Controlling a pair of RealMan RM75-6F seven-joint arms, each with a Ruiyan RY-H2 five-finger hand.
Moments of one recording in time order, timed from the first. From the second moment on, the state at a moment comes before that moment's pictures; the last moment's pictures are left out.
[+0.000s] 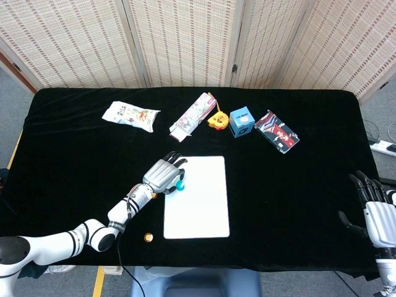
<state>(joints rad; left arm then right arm) -0.97 -1.64 -0.16 -1.24 1.20 0.73 0.23 0.05 -1.09 0.07 -1.63 -1.46 1.47 0.15</state>
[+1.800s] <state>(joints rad) -0.84 -1.50 -0.07 -1.34 1.31 0.86 0.16 0.05 -1.10 0.07 -1.63 -1.49 1.47 0.15</state>
